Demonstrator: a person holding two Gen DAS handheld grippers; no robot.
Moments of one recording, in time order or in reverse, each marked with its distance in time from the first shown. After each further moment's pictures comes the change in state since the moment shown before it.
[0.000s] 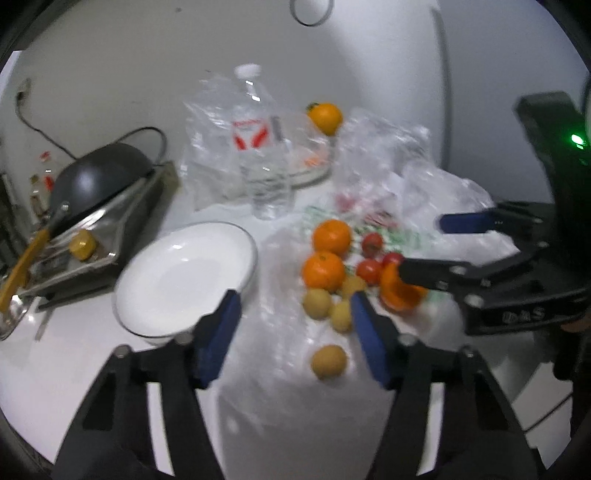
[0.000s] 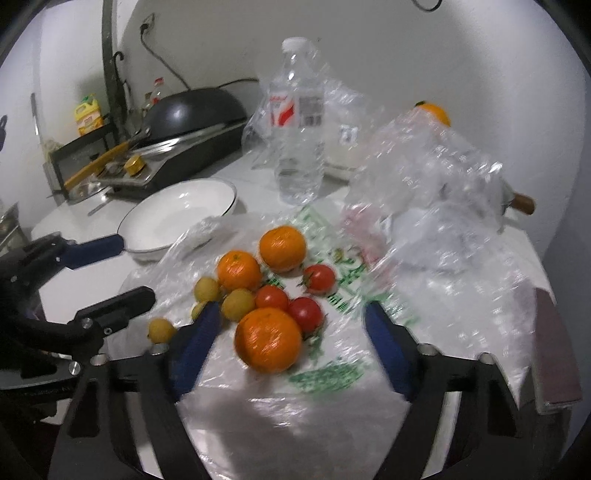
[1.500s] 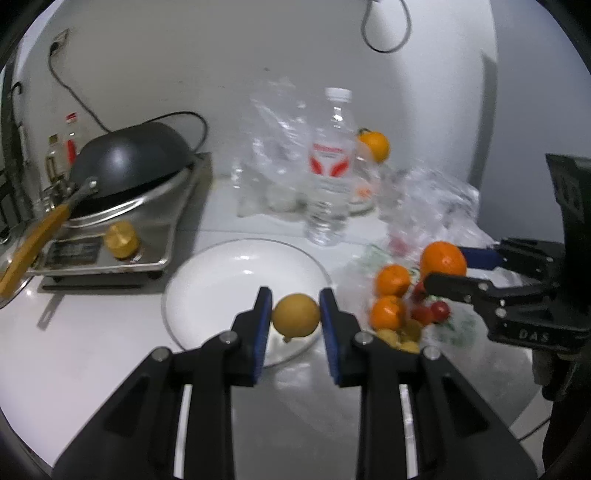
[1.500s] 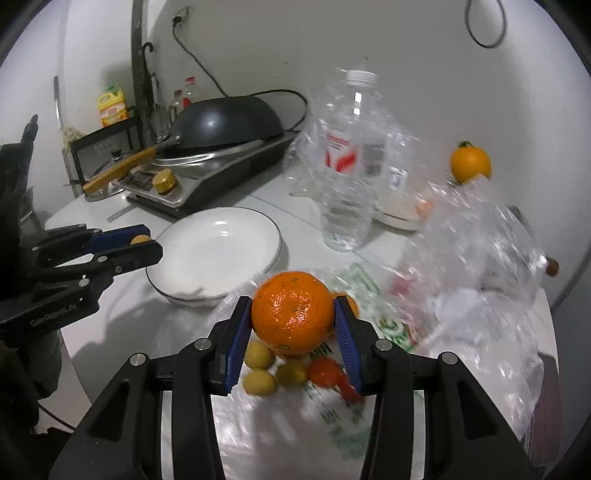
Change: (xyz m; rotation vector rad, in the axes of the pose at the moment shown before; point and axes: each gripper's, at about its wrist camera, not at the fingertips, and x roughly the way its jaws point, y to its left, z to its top) left arm -0.013 0.099 0.023 -0.199 -0.034 0.006; right arm 0.009 0.043 0.065 -0.109 -0.022 0.046
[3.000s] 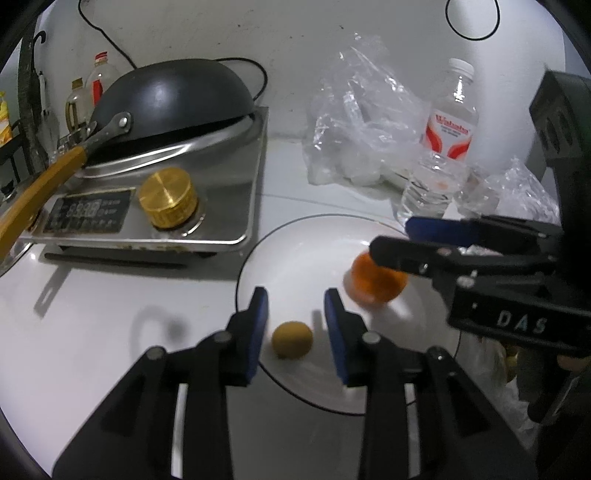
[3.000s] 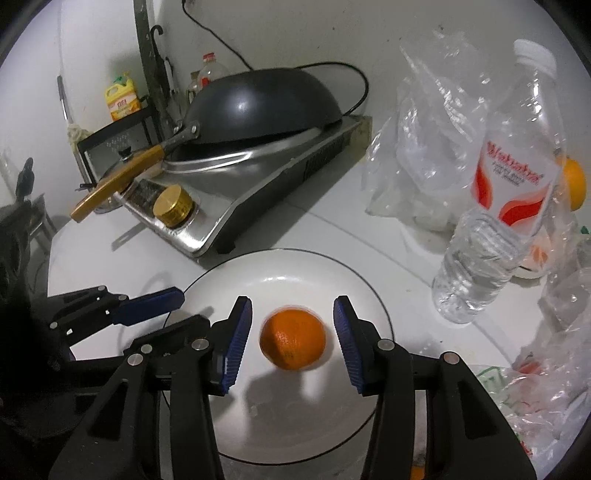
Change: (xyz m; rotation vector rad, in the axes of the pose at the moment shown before) left arm 0.073 0.088 -0.003 -0.108 0.120 0.082; right arm 0.128 0.059 0.075 0.020 0.065 0.130
